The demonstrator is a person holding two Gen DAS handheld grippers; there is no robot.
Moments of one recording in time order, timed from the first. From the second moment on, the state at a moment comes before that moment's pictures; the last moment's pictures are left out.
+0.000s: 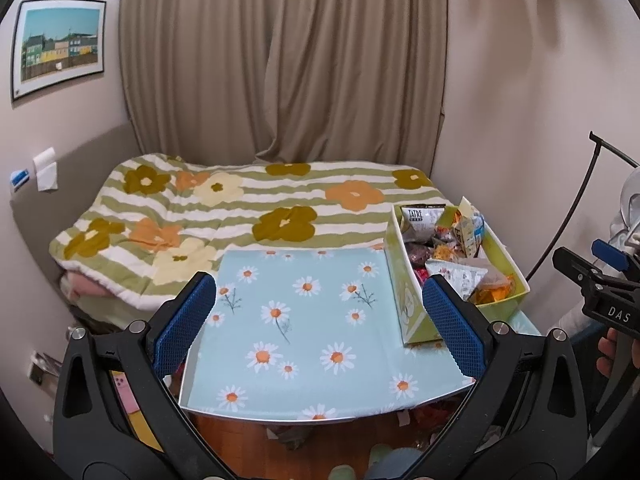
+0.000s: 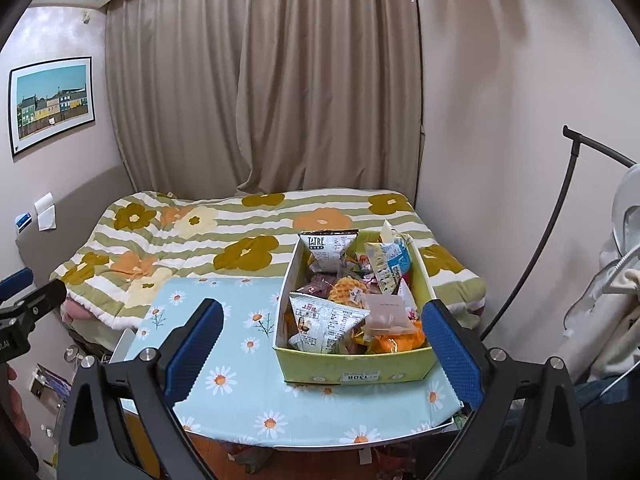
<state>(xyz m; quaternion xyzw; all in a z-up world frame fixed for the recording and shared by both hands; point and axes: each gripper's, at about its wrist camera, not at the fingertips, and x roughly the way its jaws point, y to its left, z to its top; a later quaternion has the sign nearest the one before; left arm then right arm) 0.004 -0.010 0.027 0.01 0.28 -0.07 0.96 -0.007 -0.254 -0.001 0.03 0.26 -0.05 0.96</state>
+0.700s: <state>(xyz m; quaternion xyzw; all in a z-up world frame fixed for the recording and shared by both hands) 0.003 -0.027 0.032 0.01 0.26 -0.08 0.96 -0.008 -0.263 0.004 0.04 0.25 -0.05 0.96</state>
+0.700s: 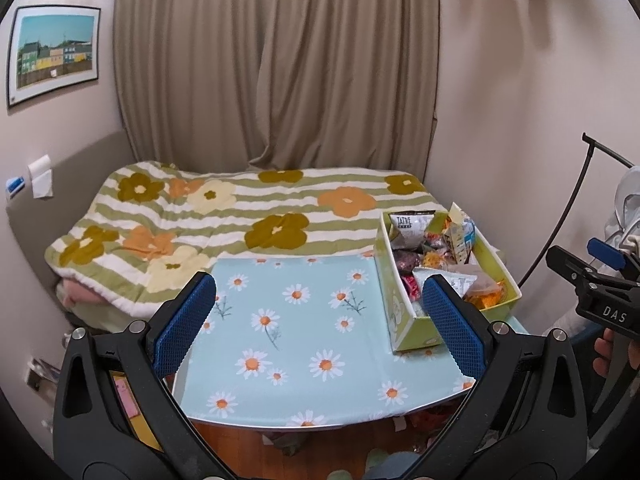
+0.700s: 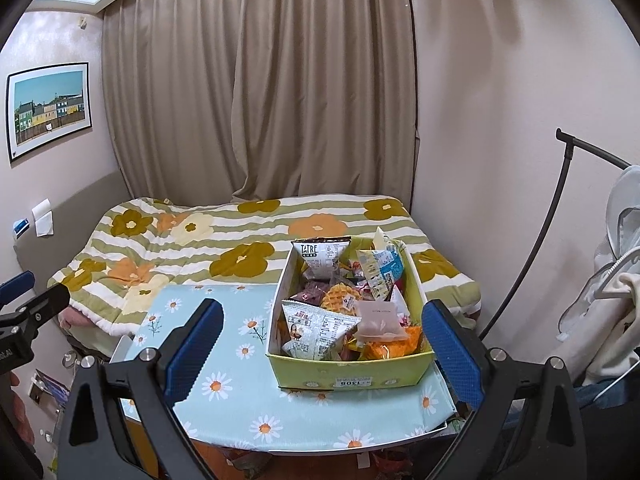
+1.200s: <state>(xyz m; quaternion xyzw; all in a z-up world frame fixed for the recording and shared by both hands) 0.005 -0.028 0.033 0.01 0.26 -0.09 0.96 -0.004 -0.264 0.005 0.04 0.25 -0.06 0.97</state>
